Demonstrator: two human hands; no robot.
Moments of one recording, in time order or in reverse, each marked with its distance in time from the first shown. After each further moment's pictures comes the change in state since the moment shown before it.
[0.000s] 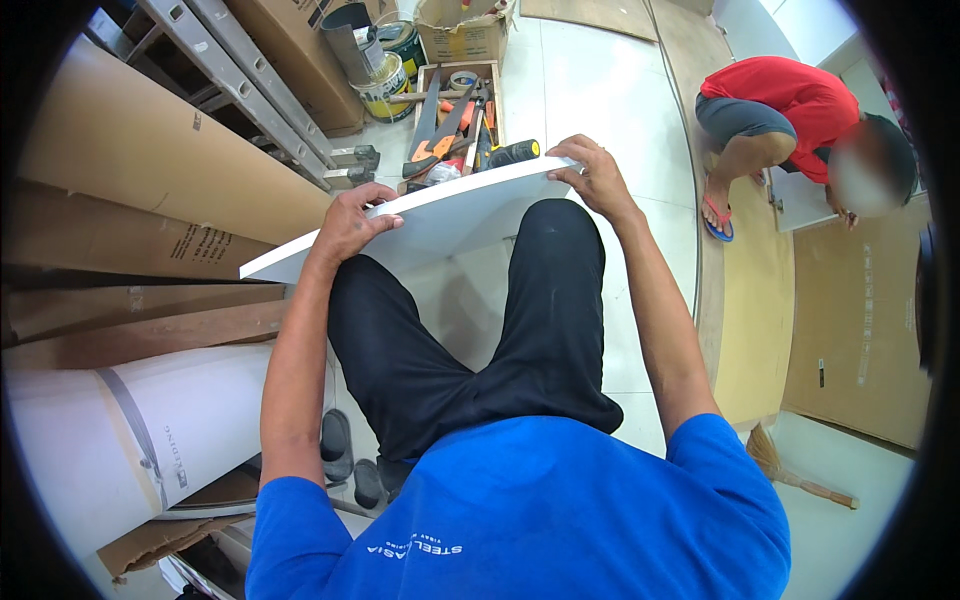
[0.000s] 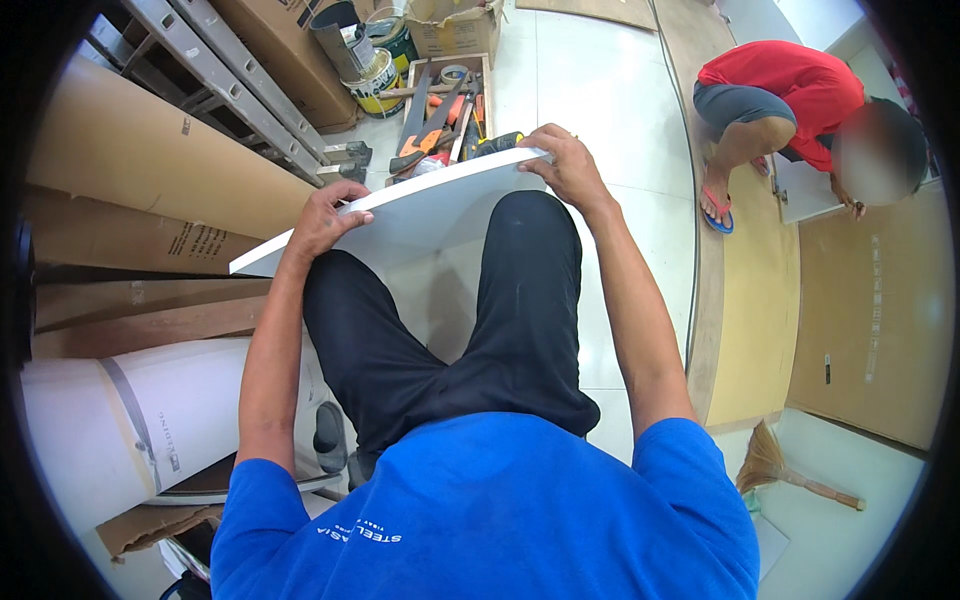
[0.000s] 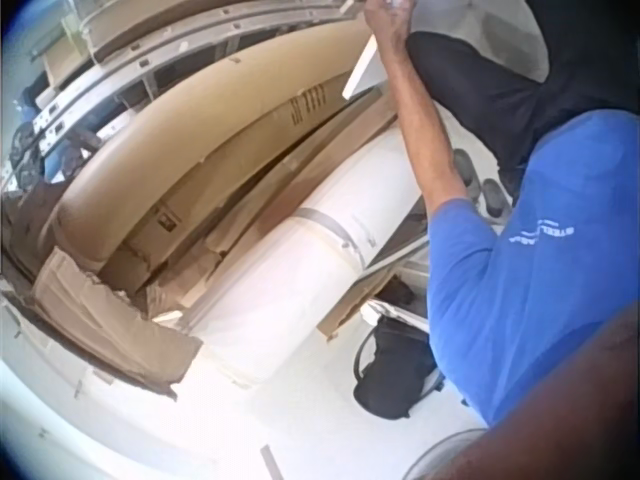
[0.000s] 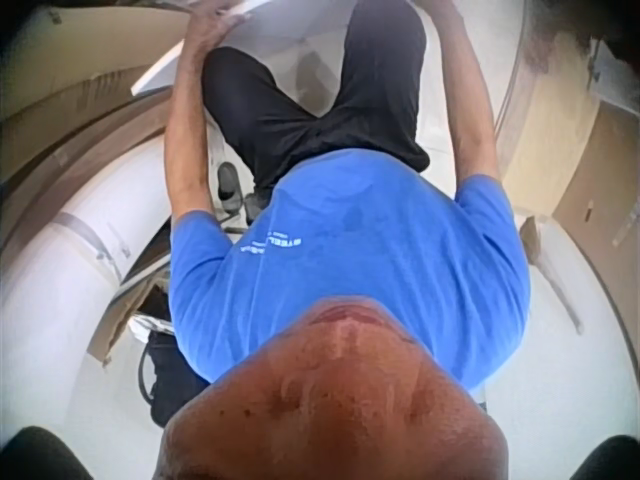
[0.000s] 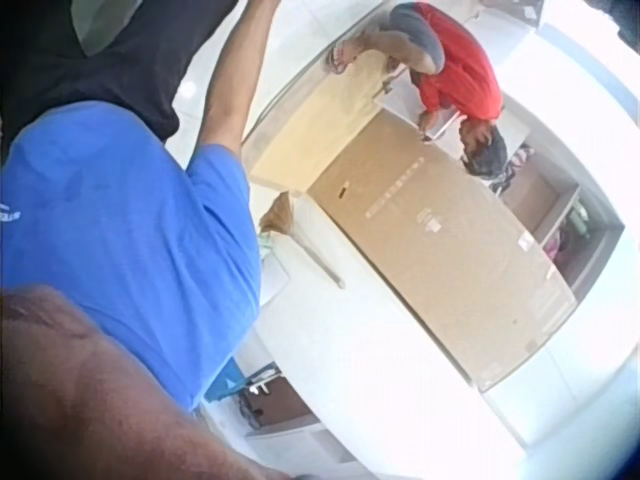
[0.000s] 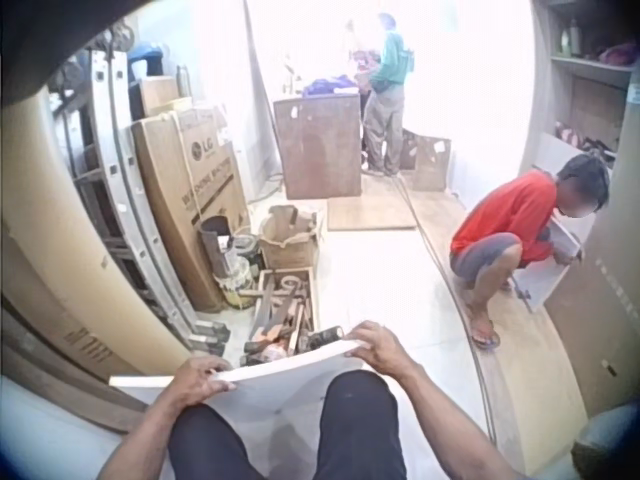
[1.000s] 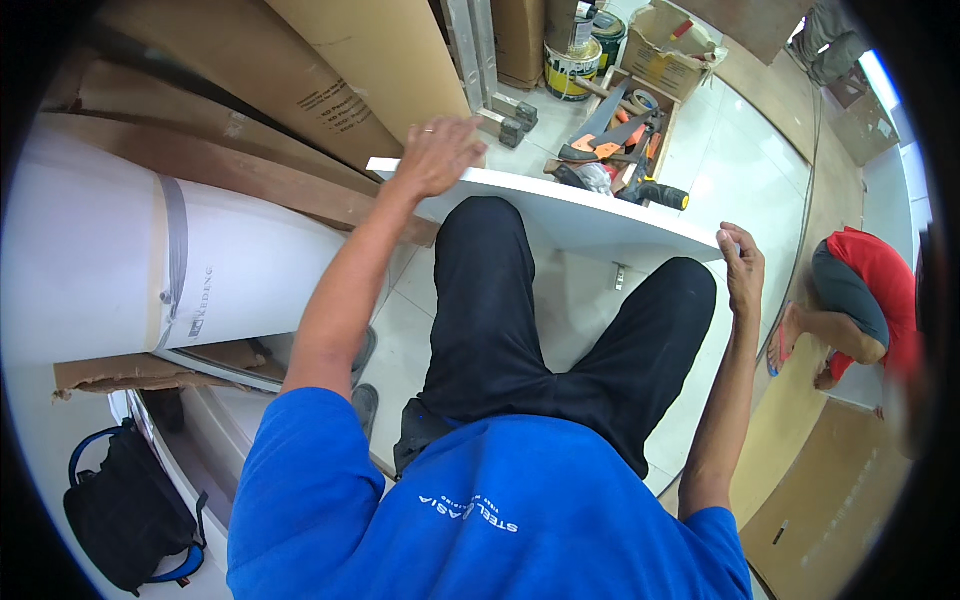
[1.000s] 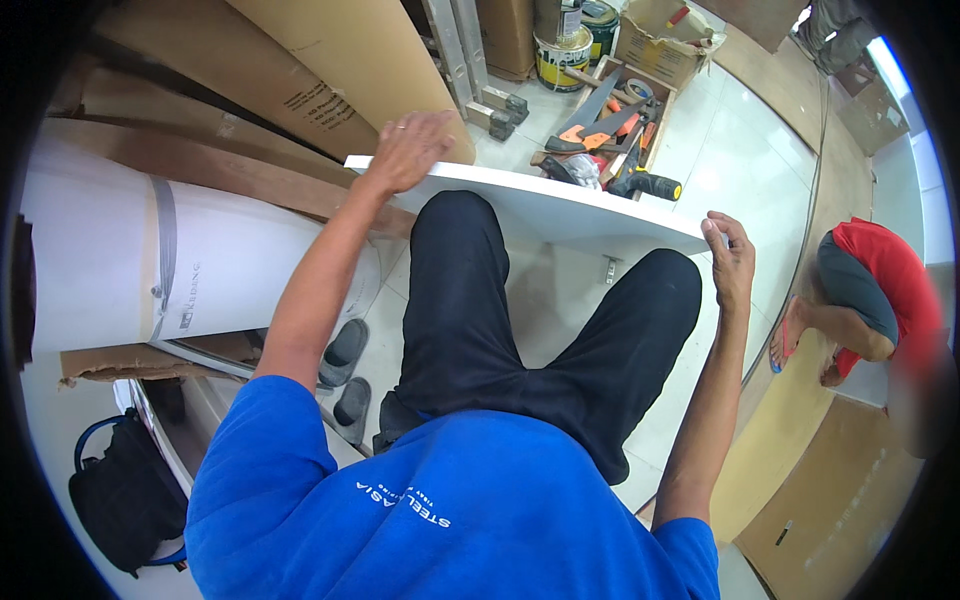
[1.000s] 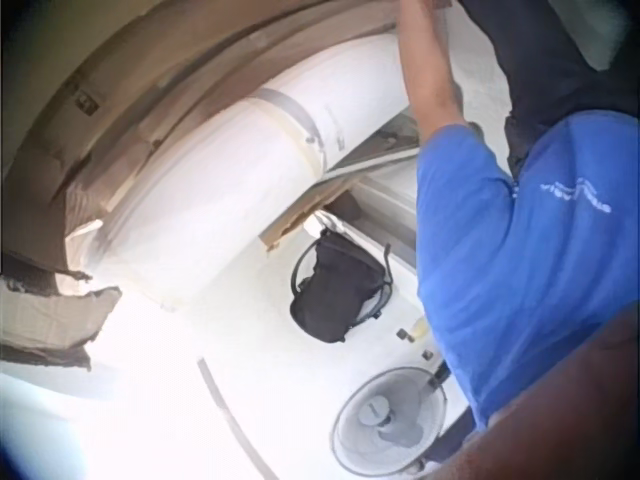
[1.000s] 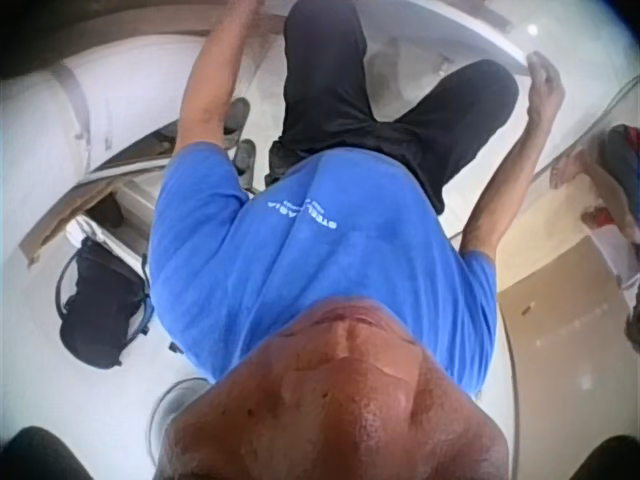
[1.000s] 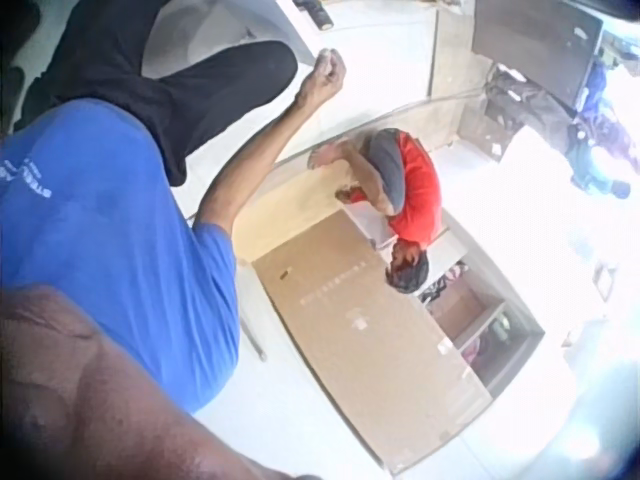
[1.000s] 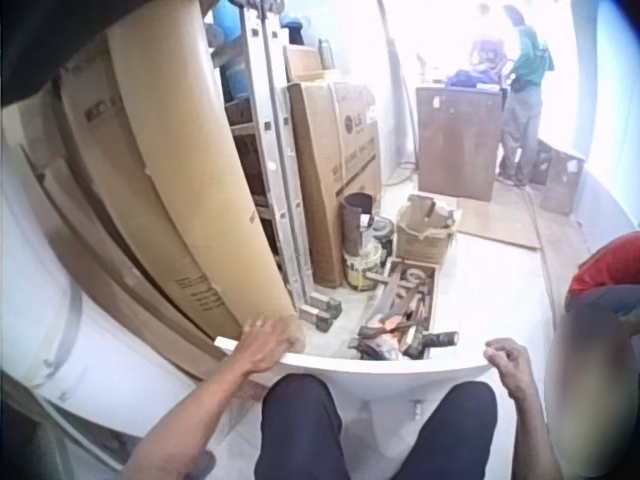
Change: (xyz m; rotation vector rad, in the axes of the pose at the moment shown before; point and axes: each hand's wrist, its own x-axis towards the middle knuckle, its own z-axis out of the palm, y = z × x) left_hand -0.070 -0.077 -0.062 0.611 0.162 -0.361; right_hand -0.001 0.027 0.003 0.264 0.022 0.319
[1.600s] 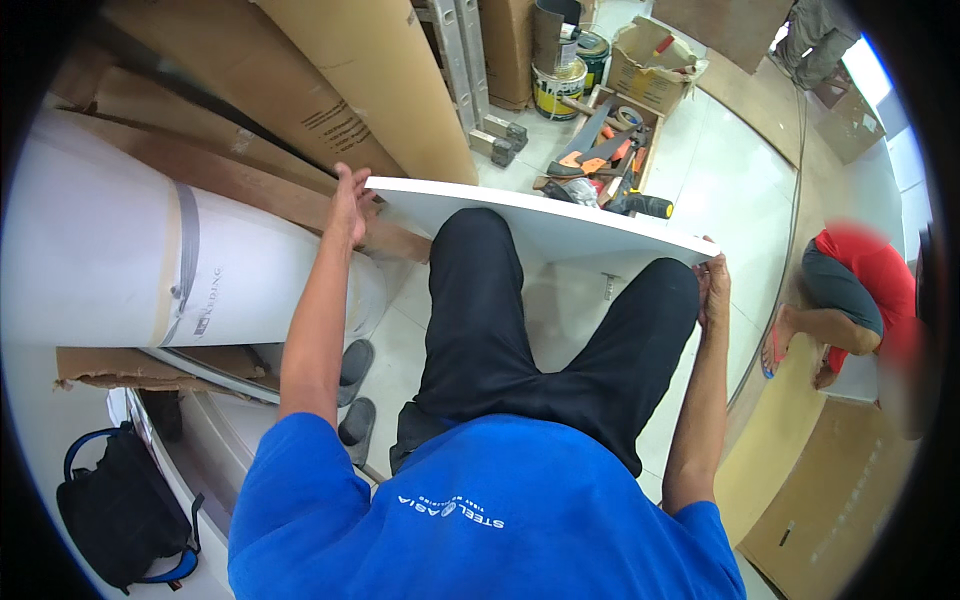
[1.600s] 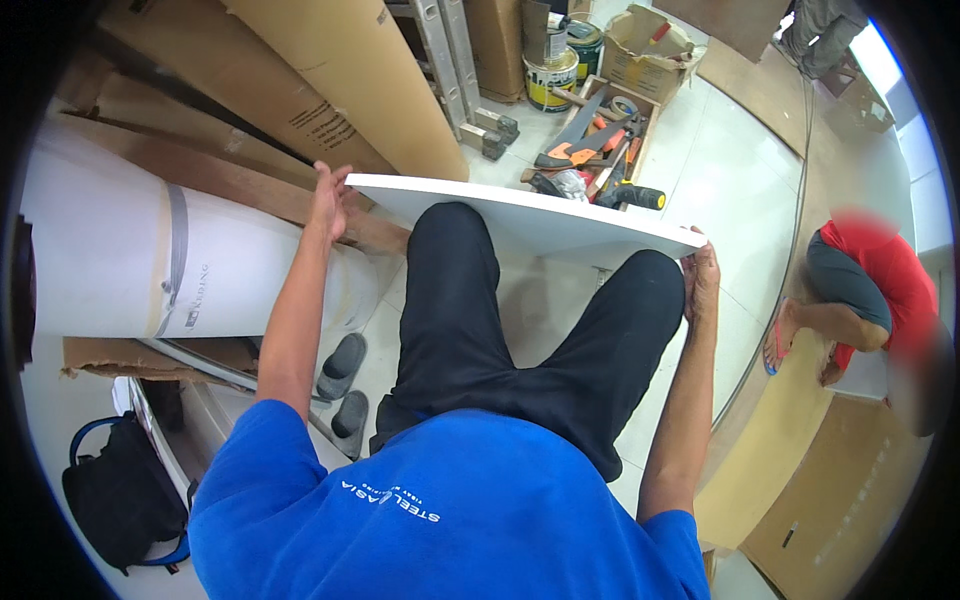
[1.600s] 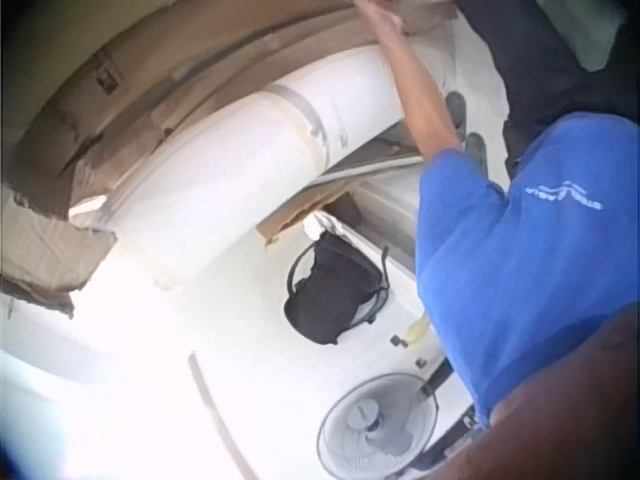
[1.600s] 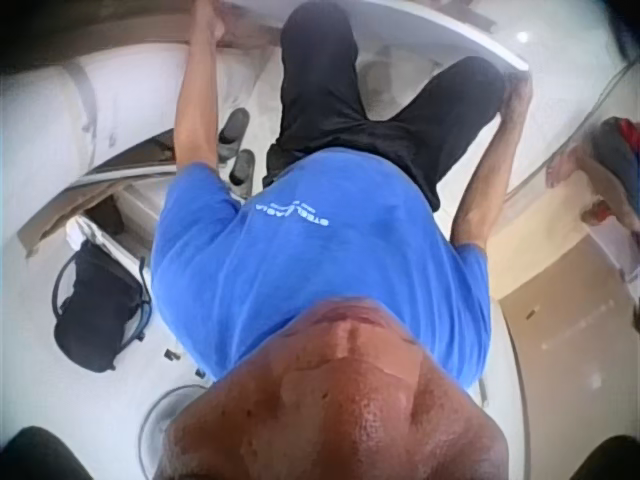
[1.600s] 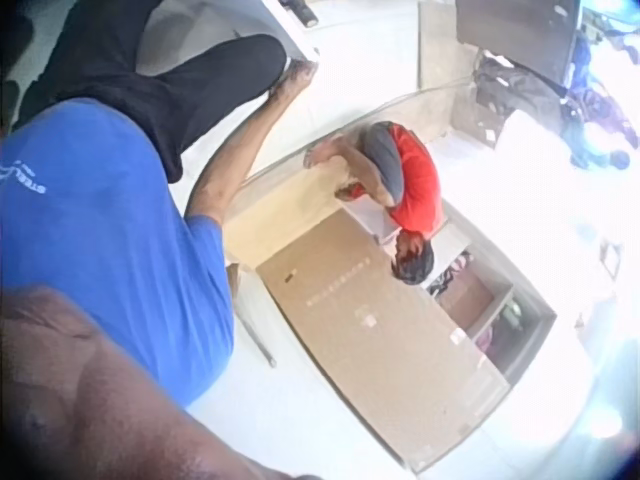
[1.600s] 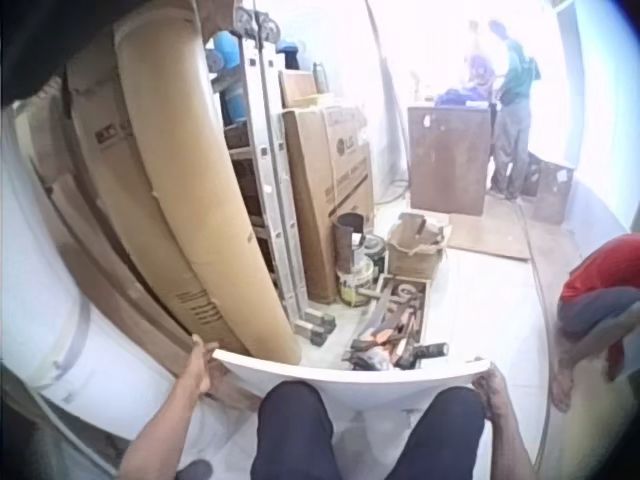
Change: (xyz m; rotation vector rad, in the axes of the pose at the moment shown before) left_hand -0.078 -0.137 0.025 -1.426 0.232 -0.745; right_hand -0.021 0.068 0.022 0.727 0.012 0.159
